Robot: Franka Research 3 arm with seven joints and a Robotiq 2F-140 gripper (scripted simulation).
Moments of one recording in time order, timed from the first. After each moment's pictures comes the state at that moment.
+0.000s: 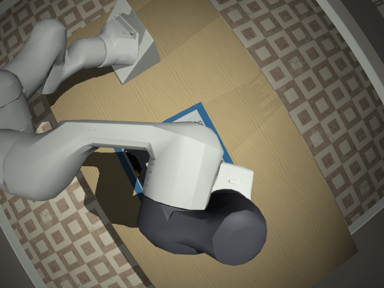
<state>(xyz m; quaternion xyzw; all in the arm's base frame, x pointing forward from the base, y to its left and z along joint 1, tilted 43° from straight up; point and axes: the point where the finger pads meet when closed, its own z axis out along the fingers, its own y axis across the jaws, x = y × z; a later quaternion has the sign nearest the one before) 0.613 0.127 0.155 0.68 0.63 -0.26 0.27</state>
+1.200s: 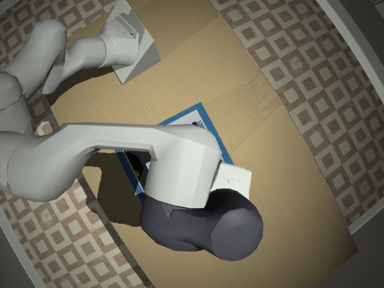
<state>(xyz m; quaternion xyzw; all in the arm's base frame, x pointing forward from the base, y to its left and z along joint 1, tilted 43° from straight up) 0.615 0.117 0.144 0.68 0.63 -0.25 0.27</state>
